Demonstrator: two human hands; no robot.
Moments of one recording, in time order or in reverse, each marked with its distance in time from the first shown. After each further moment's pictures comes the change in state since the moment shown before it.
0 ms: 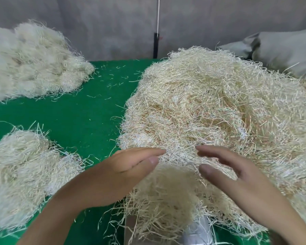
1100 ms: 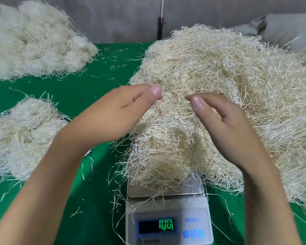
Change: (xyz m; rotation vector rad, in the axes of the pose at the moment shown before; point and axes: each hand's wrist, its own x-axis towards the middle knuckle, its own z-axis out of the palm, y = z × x) left_hand -0.017 0.030 -0.009 0.049 0.377 0.093; right_hand -0.001 -0.022 0.014 0.019 0.197 -0.265
